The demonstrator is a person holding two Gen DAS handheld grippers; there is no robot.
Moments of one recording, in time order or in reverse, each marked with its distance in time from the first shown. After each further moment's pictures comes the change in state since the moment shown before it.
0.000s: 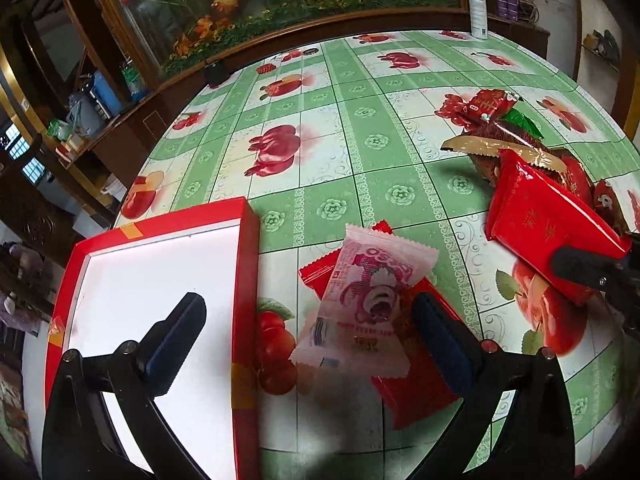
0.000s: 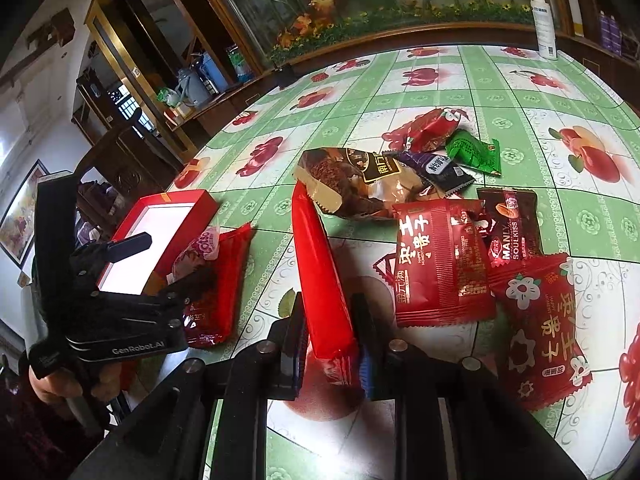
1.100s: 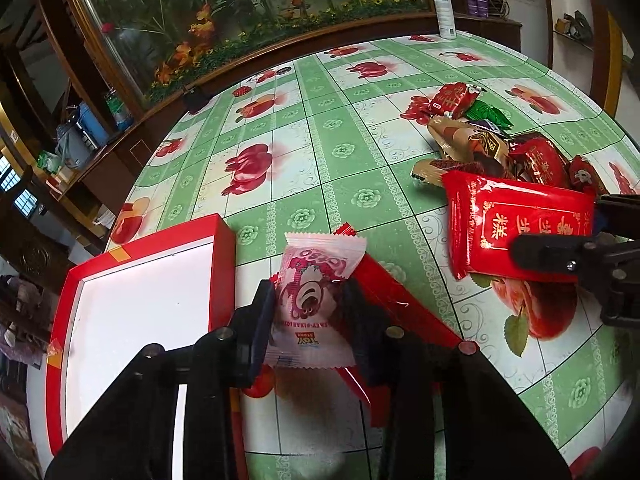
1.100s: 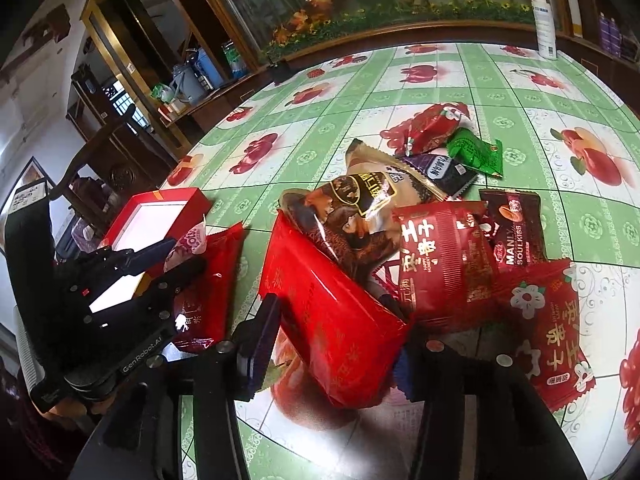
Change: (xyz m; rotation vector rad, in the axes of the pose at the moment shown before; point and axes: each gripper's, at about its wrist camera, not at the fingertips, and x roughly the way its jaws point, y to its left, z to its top) left arm -0.006 -0.017 -0.010 0.088 -0.052 -0.020; right arm 0.007 0.002 0.007 -0.016 0.036 -0.043
